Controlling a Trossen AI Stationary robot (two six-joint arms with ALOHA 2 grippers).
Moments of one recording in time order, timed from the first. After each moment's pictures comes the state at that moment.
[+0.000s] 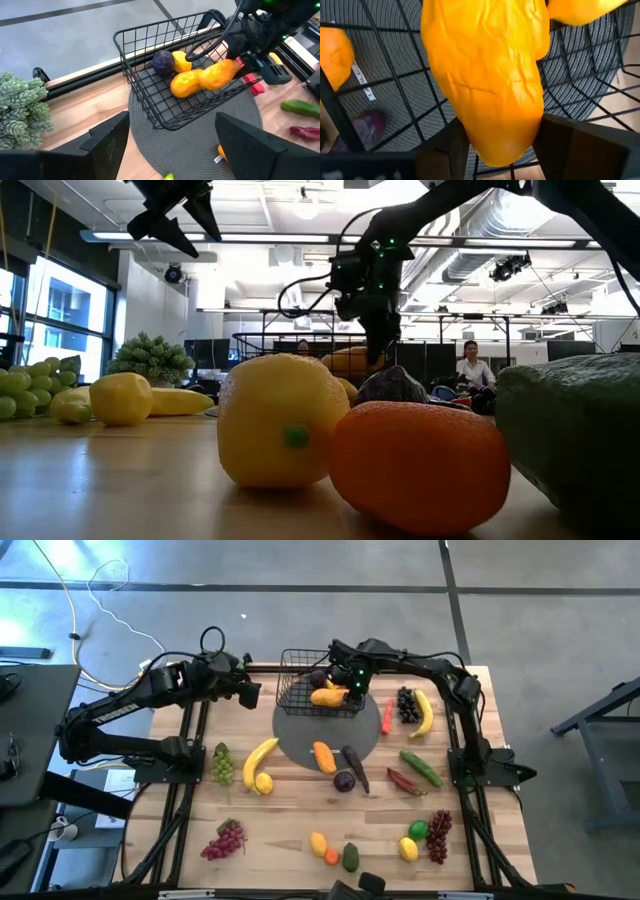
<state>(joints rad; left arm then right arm) 0.53 1.00 1.11 -0.84 -0.28 -0.55 -0.54 2.08 1.78 -1.14 -0.13 -0.19</state>
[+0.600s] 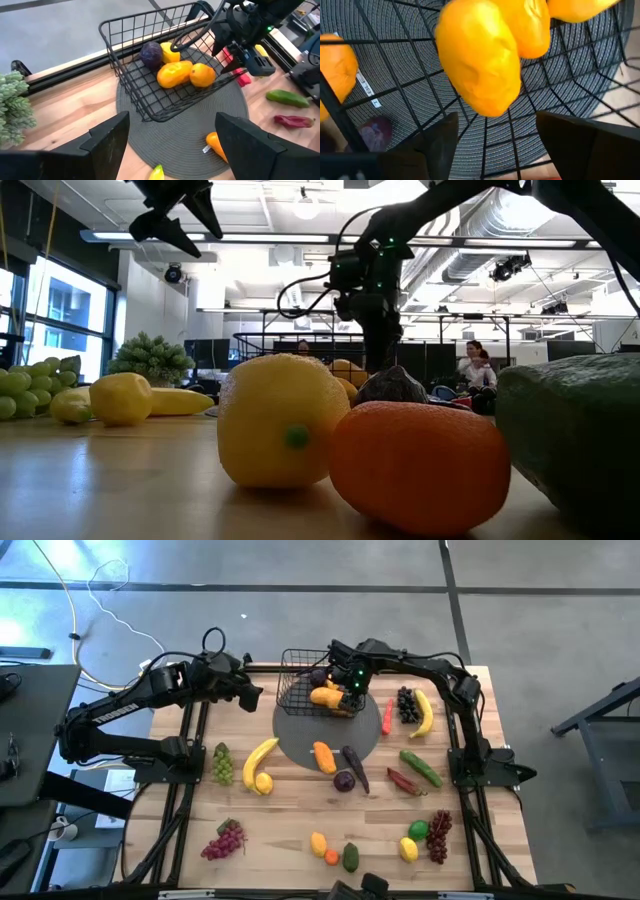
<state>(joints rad) 0.53 1.00 1.11 -0.85 -0.20 -0.56 -0.54 2.08 1.79 -1.15 -0.13 -0.11</state>
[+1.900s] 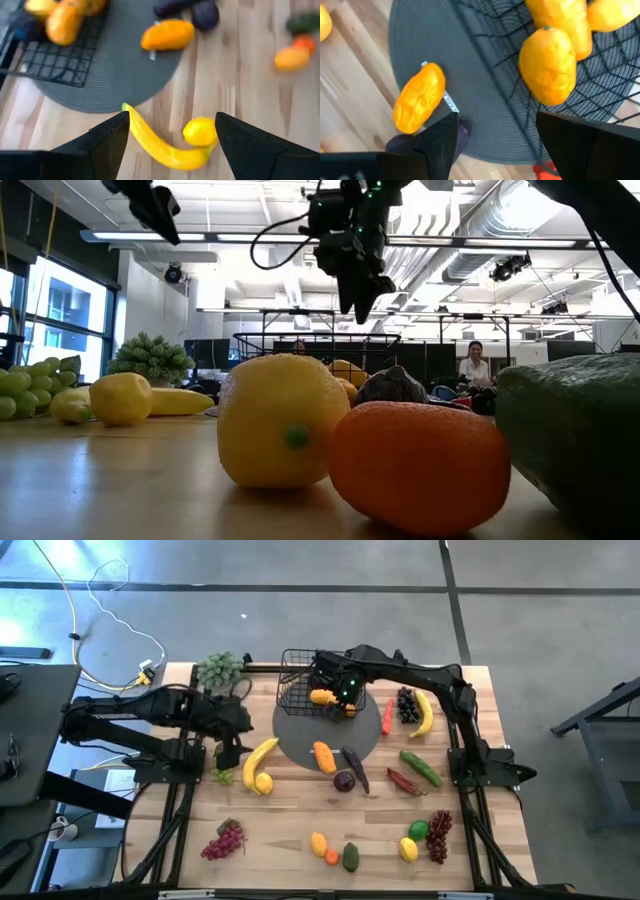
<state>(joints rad) 0.13 1.00 1.08 -1.05 -0.05 -0.07 -0.34 2.08 2.04 -1.33 -0.10 0.21</state>
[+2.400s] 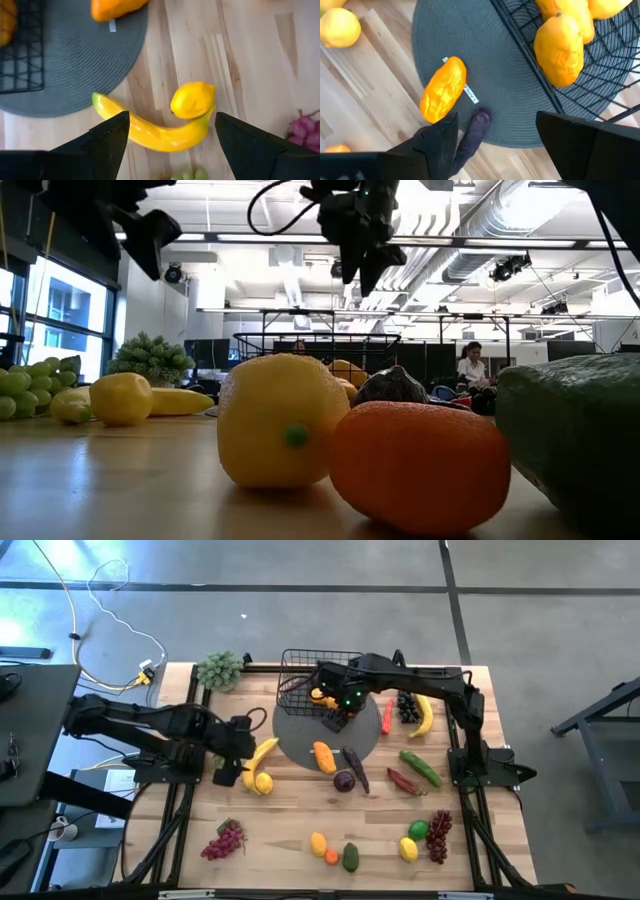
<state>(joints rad) 0.00 1.03 0.92 -0.97 -0.03 0.08 -0.23 1.99 2.04 -1.36 -0.03 0.38</state>
